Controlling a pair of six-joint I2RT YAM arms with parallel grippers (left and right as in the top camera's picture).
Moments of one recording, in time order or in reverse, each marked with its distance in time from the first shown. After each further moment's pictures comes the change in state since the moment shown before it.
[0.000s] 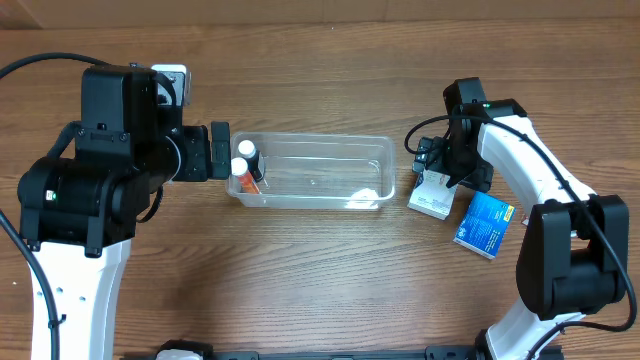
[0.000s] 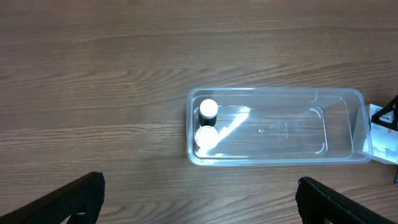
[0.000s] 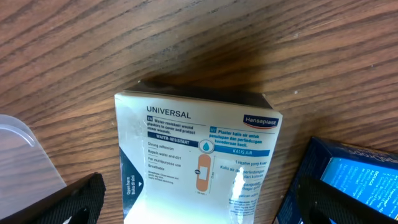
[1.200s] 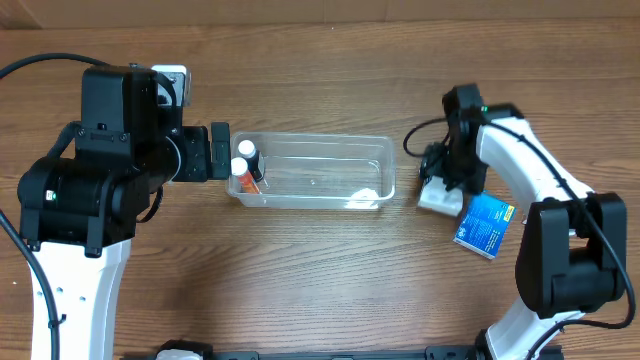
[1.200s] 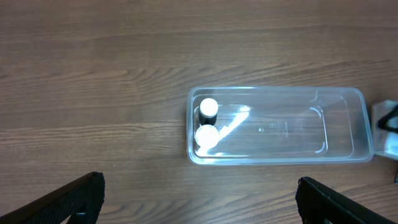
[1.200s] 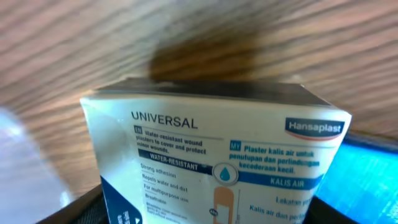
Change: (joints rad) left arm 0.000 0.000 0.000 -0.004 0.000 0.000; right arm 0.000 0.008 0.032 -0.063 -0.007 0.003
